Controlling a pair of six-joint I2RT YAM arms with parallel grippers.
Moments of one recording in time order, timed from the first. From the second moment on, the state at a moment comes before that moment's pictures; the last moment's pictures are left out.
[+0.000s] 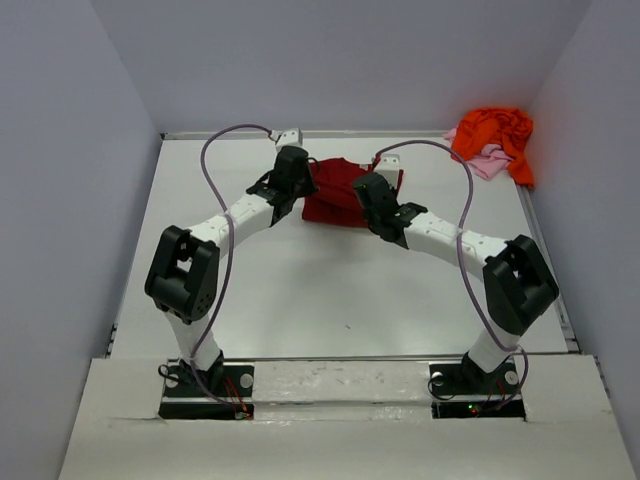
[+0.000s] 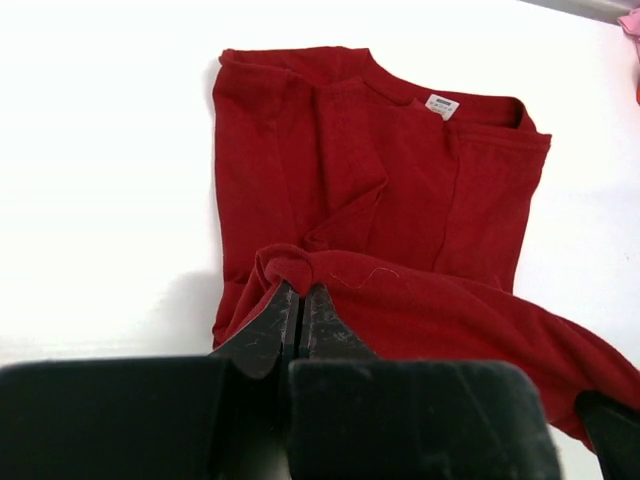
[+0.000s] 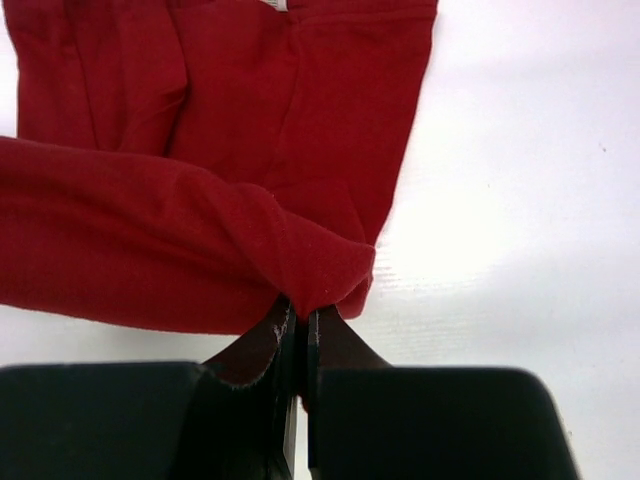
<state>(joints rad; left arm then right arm) -0.52 1.76 1.28 -0.03 -0.23 -0.54 0.67 1.69 1.21 -0.20 0.67 0.45</state>
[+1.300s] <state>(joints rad) -0.84 1.02 0.50 -0.05 -0.29 -0.83 0.95 1.10 0.66 -0.35 0.50 0.74</state>
